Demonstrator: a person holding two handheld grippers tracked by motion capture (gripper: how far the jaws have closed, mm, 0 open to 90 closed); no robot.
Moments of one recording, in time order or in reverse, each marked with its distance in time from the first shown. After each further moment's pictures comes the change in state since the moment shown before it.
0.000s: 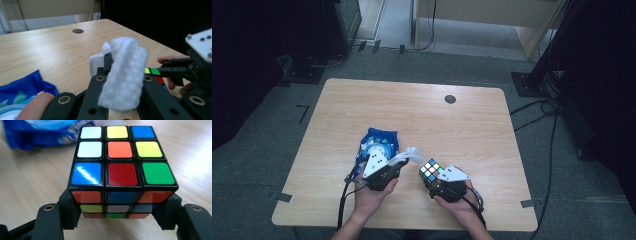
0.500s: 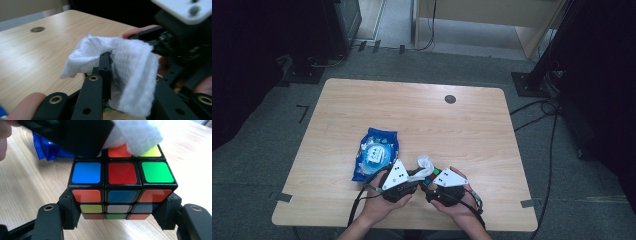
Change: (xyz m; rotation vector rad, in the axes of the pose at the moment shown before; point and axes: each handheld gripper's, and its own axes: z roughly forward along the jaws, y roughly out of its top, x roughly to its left) left arm -0.033 -0.006 0.014 0.082 -0.216 0.157; right arm 0.015 0.012 -0.014 -0.055 0.021 -0.086
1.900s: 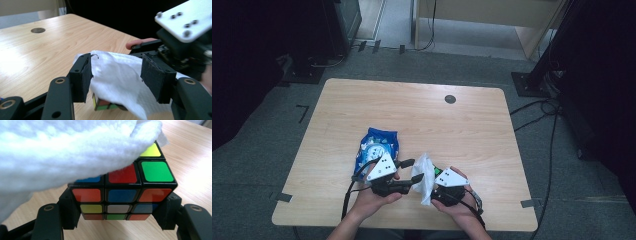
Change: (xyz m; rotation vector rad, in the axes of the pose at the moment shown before) left arm 0.022 0.004 -0.016 -0.026 0.005 -0.084; right arm 0.000 -0.002 0.001 -0.013 -0.004 0.017
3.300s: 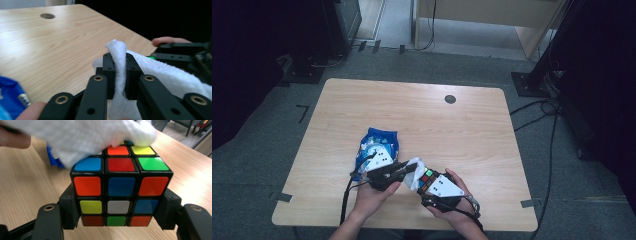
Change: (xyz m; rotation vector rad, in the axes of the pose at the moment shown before) left arm 0.020 -0.003 -0.002 0.021 0.043 -0.153; right arm 0.020 0.005 -0.007 -0.063 -0.021 -0.134
